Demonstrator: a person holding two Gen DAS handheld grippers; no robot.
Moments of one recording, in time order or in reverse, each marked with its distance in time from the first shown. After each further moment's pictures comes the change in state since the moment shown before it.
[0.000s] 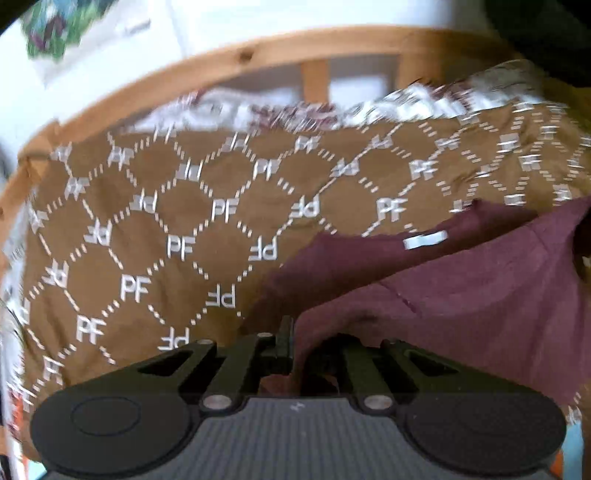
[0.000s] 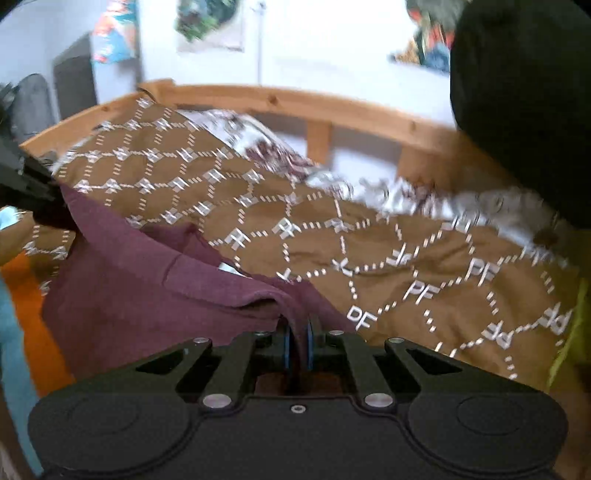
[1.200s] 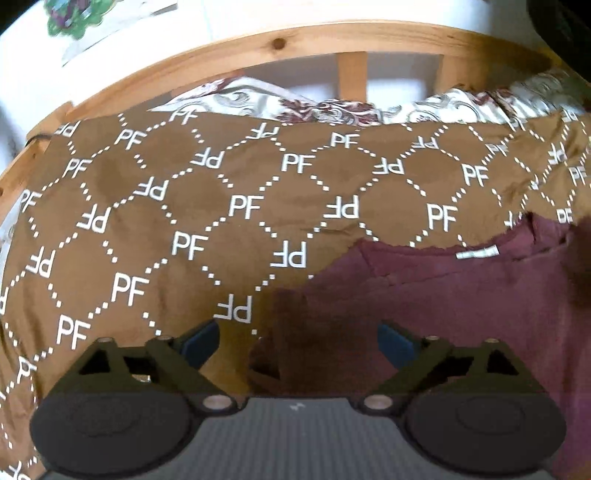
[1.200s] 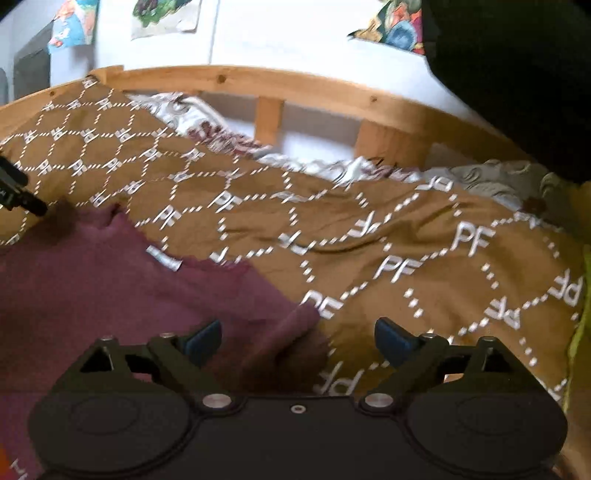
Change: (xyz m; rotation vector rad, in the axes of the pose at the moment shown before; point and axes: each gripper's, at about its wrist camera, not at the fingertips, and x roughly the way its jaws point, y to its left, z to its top) left arm 0.044 0.012 -0.008 -0.037 -0.084 0.042; right arm 0.059 -0.001 -0.043 -0.007 -0.062 -0.159
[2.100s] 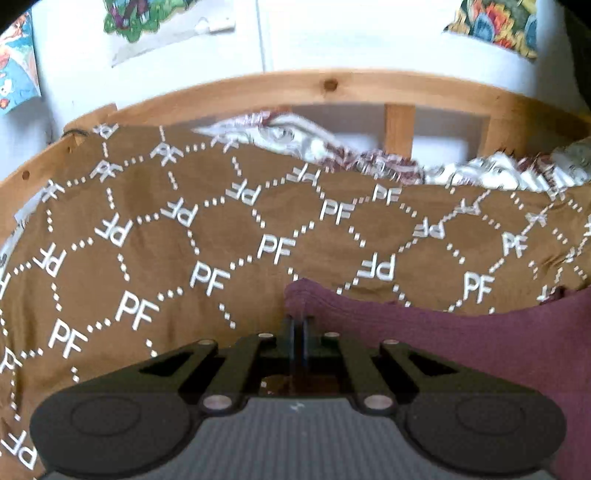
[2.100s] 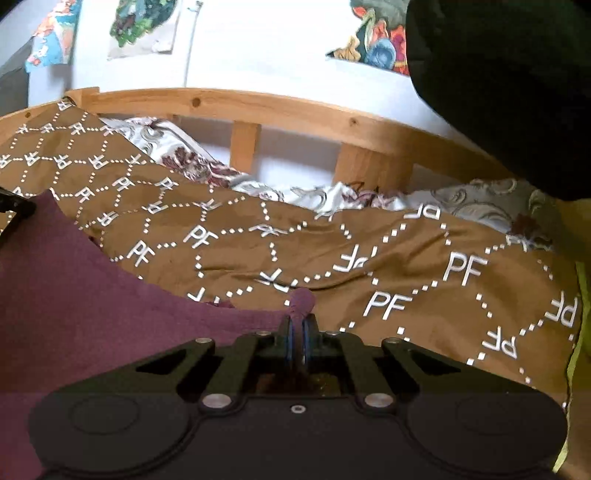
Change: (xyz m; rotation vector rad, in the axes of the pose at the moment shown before) left arm 0.021 0.010 0.005 -0.172 -0.161 0.075; right arm 0.023 -0.002 0.020 0.042 -0.060 -0.093
